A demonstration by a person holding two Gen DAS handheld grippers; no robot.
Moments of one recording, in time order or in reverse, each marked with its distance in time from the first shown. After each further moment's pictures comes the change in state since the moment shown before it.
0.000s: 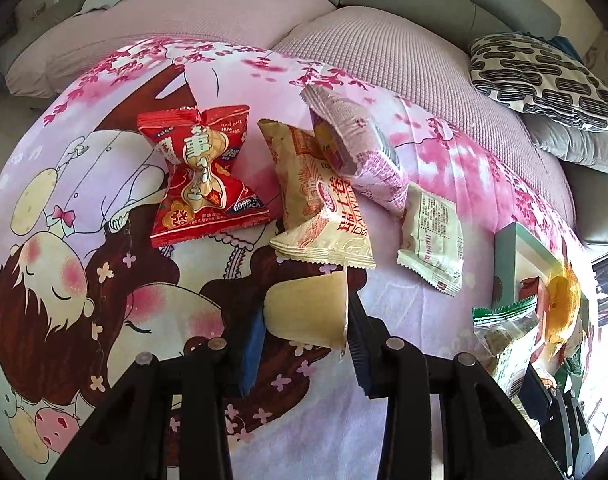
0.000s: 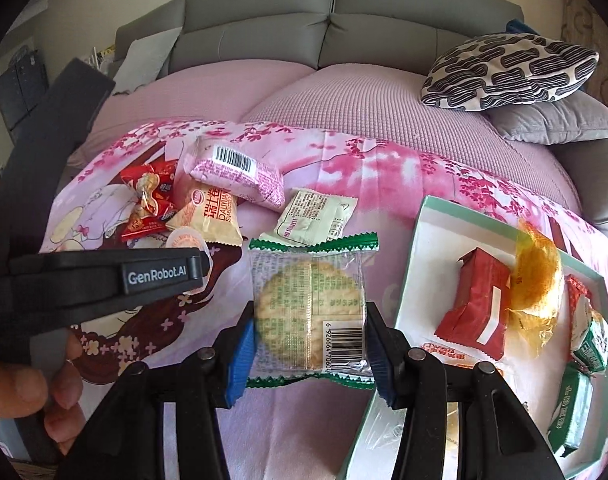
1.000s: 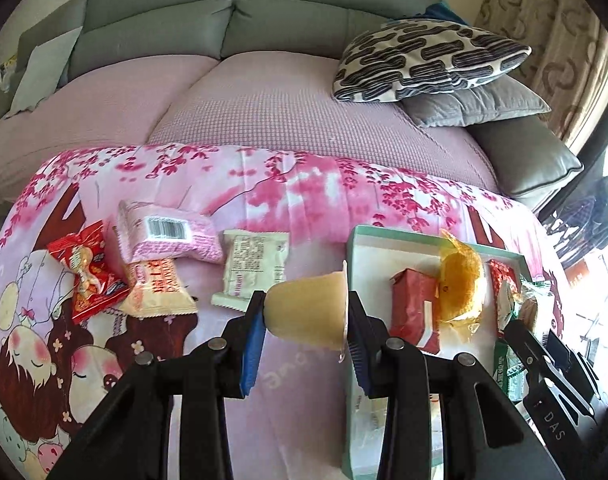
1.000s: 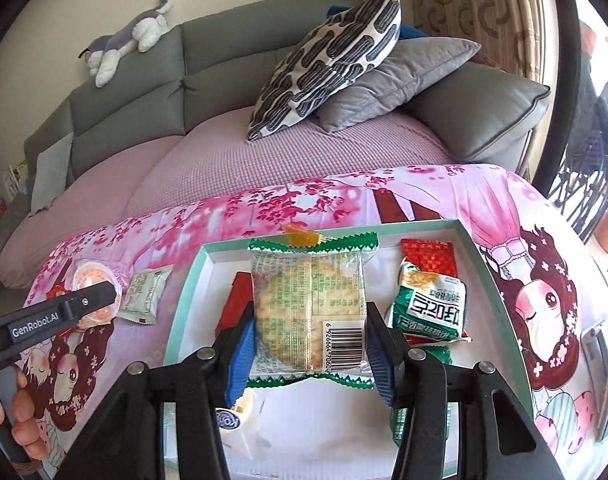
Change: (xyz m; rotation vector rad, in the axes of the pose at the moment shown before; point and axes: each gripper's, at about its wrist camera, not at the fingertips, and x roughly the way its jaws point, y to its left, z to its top) left arm -0.048 -0.122 -0.008 0.308 -0.136 -0.133; right arm -0.071 -0.169 -0.023 0.386 -0.118 -0.184
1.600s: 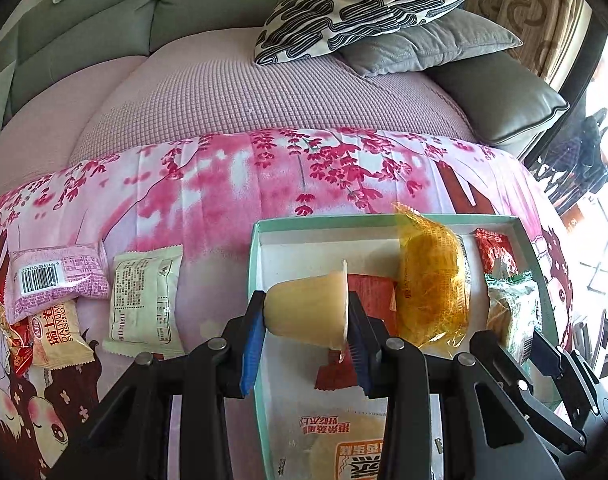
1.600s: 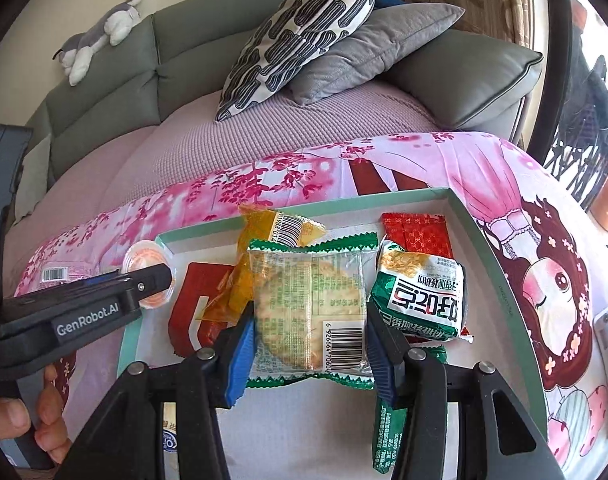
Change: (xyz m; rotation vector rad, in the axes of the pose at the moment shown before) left arm 0.071 -0.067 0.012 0.156 0.097 -0.040; right arm 0.039 -0.021 -0.005 0.048 0.070 -0.026
